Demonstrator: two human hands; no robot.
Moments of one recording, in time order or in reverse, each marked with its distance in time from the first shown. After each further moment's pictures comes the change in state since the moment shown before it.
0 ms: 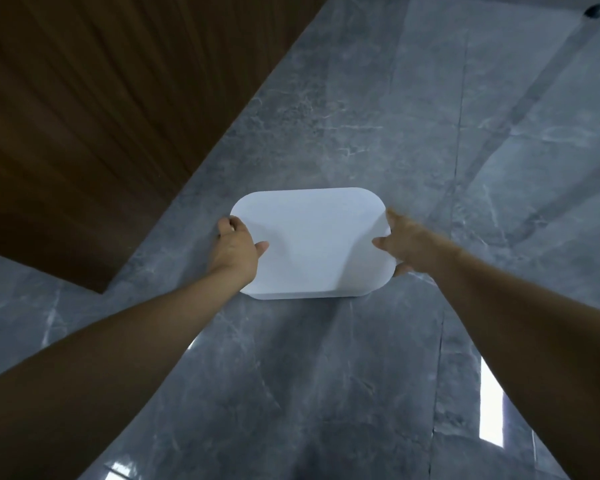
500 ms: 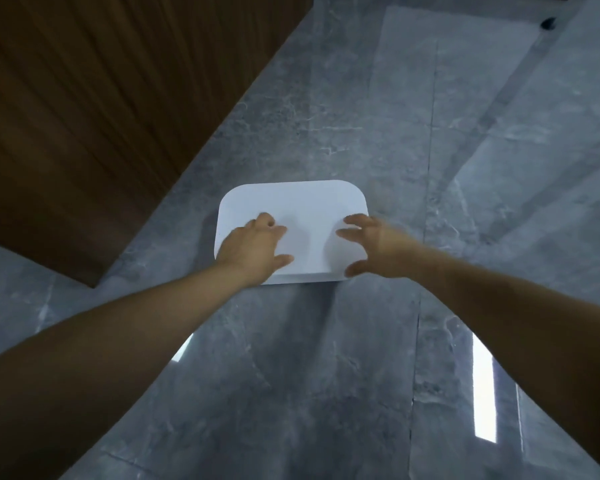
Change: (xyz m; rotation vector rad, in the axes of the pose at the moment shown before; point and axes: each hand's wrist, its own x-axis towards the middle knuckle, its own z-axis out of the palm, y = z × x) left_hand -0.039 0.011 -0.014 0.148 -0.015 0.563; right_hand -0.035 0.019 0.005 -0.753 -0.022 -0.505
